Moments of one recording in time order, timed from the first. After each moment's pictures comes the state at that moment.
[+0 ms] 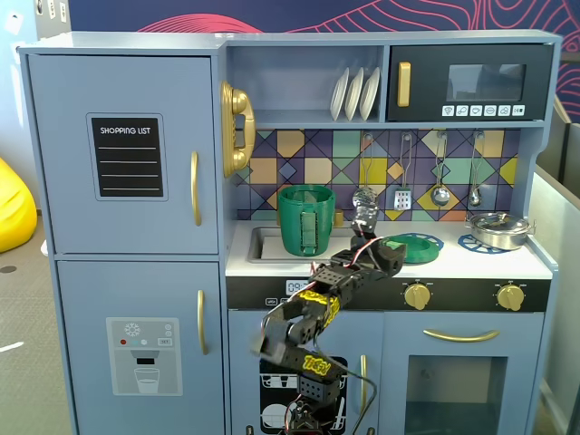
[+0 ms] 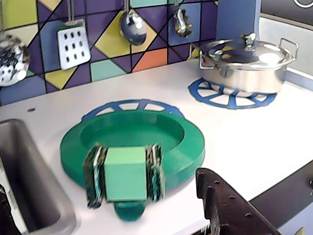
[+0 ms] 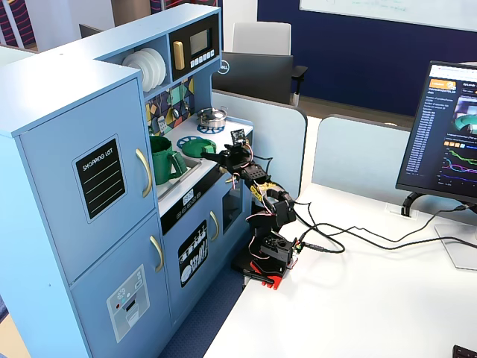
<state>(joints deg) 33.8 141.0 136.8 -0.8 -93.3</state>
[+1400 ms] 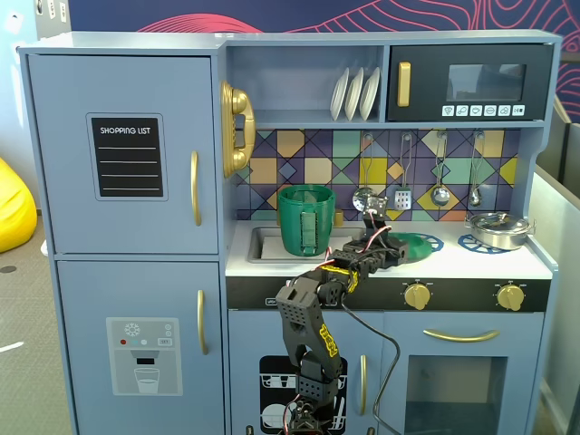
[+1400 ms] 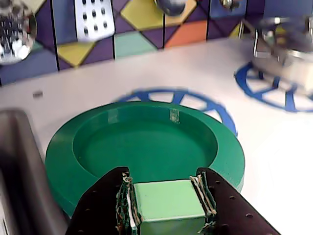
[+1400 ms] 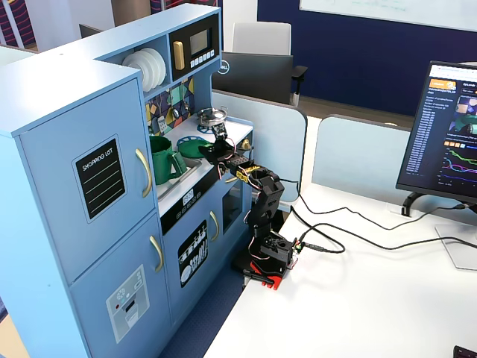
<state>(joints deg) 29.4 111.7 116.1 -6.0 -95.2</state>
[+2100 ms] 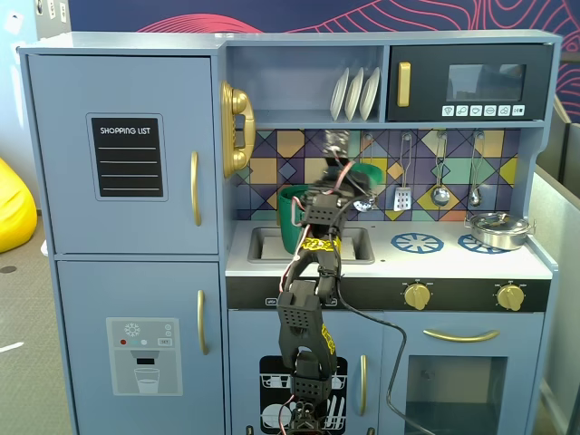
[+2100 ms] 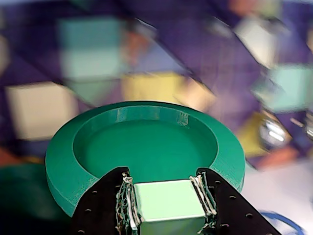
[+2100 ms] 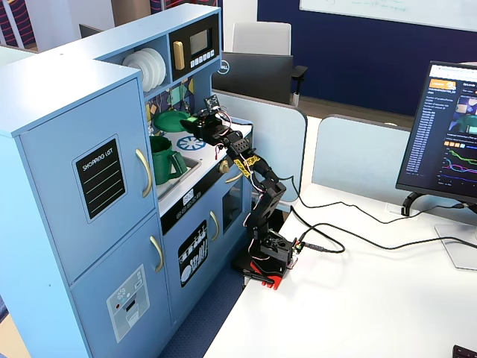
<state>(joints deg) 13.8 114.0 76.2 28.7 -95.2</state>
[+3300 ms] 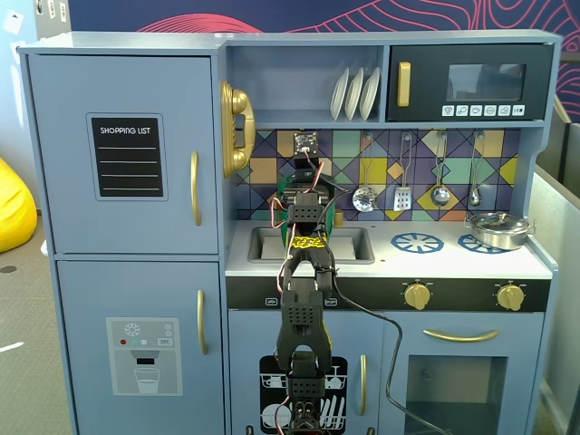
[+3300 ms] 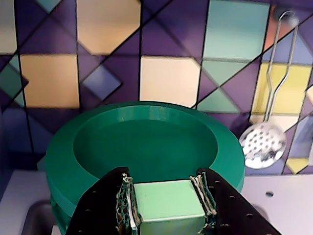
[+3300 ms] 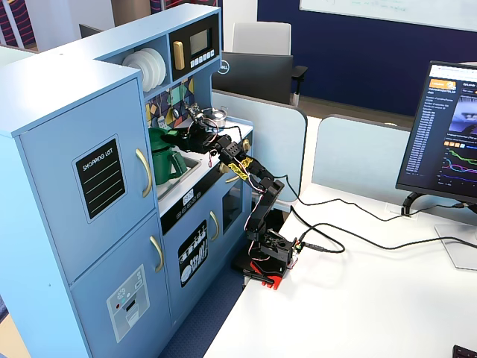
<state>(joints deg) 2.2 111.8 77.8 30.5 -97.2</state>
